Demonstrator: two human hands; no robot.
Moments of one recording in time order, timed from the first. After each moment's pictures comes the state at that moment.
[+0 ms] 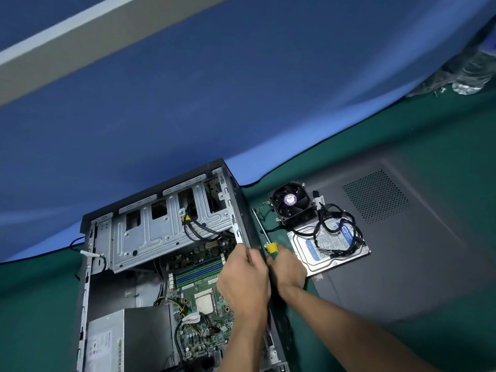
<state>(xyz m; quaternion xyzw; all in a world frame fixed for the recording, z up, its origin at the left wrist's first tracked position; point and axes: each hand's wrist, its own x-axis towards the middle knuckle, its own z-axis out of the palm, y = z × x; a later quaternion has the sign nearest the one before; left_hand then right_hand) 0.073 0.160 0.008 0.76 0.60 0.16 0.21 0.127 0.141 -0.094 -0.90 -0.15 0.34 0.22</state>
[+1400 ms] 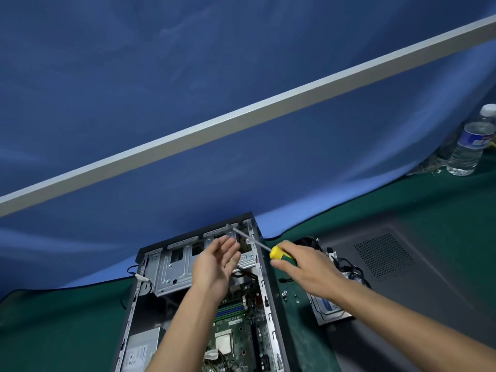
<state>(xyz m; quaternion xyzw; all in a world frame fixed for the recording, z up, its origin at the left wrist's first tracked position) 0.057 0.231 0.124 0.31 0.49 0.32 0.75 0.195 0.100 0.070 -0.74 -0.53 0.24 0.34</state>
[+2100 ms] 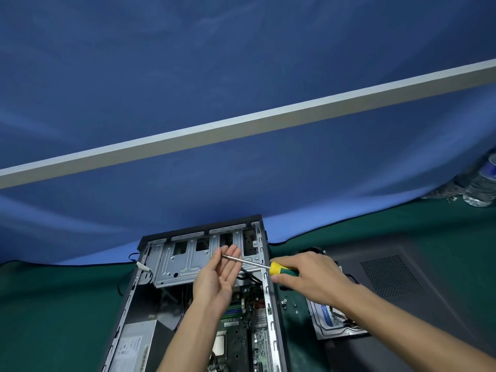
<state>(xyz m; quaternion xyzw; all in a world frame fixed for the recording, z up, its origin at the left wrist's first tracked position) 0.033 0.236 0.102 0.20 0.46 0.36 0.79 0.194 0.120 0.092 -0.75 -0.60 0.19 0.21</state>
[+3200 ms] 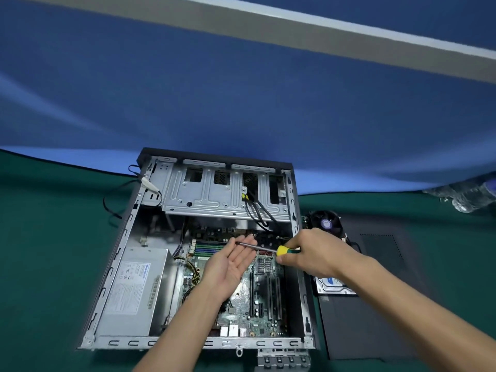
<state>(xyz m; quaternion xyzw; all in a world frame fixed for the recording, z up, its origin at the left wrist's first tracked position) -0.045 0.248 -0.010 0.03 0.41 0.25 0.88 0.113 0.176 0.094 -0.79 -0.53 0.31 -0.05</state>
